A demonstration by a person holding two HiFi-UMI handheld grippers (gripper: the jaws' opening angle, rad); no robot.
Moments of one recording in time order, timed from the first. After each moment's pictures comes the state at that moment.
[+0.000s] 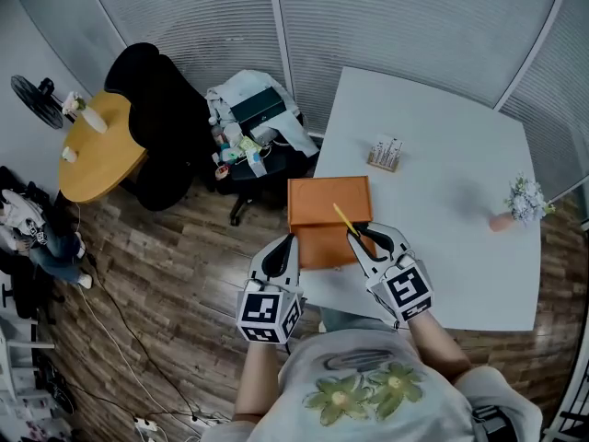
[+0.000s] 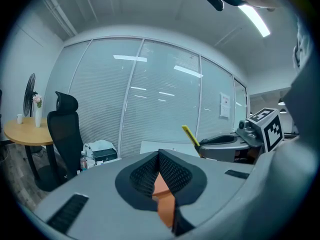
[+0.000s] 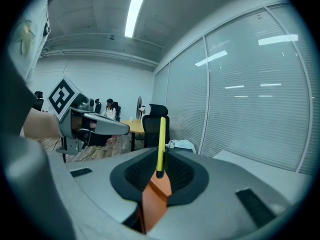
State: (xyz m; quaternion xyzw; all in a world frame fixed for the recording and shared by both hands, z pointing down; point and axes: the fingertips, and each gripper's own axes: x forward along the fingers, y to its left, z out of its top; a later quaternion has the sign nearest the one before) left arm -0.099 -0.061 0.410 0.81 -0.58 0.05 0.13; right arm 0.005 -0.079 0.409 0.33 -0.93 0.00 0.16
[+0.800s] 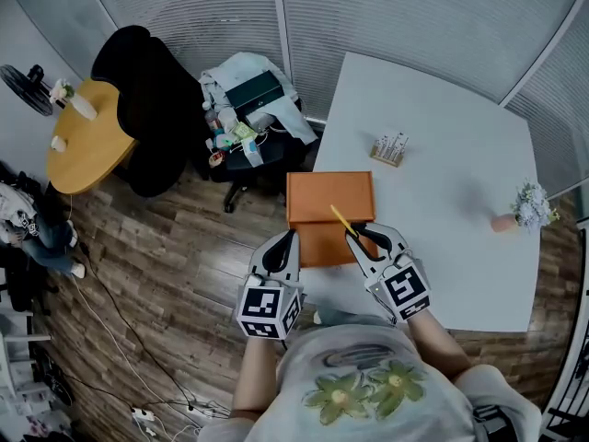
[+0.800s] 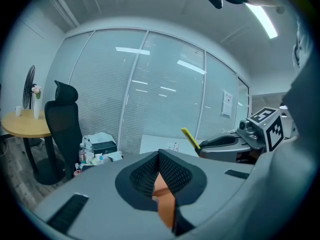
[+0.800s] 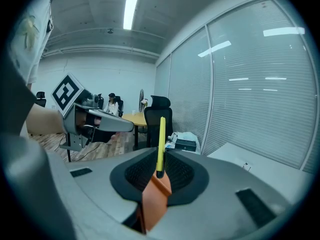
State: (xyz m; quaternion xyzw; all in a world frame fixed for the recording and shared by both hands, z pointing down) left arm -0.108 -0.091 0.442 0.80 -0.57 0.06 0.16; right arm -0.009 -0.102 0.444 0.31 -0.93 0.02 0.19
